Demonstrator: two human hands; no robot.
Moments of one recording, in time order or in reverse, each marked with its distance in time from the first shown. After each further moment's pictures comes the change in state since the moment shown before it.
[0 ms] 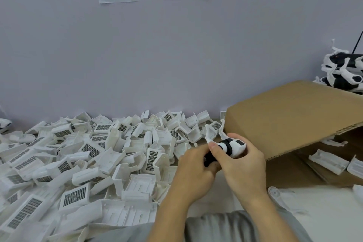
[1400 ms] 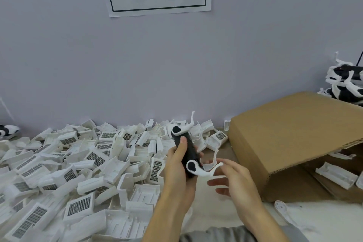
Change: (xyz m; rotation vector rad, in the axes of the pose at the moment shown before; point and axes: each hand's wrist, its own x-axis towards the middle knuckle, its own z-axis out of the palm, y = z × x) left_hand 0.010 0.007 -0.021 -1.248 0.386 -0.483; right_hand -0.004 -0.006 0.008 0.039 -0.339 0.356
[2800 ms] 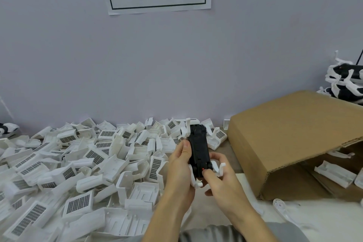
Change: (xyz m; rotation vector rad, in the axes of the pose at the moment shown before) left_hand 0.001 -0.009 -0.004 0.257 -0.015 0.037; right_hand -0.006 0.011 0.015 -0.038 -0.140 -0.113
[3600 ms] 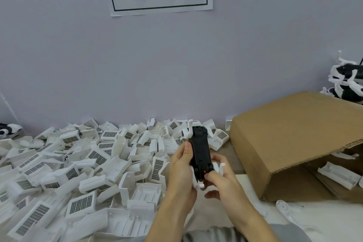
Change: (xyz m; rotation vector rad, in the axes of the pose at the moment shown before) left_hand 0.001 -0.002 -0.001 -0.013 0.047 -0.003; right_hand 0.000 -0.001 0.000 0.084 -0.073 0.039
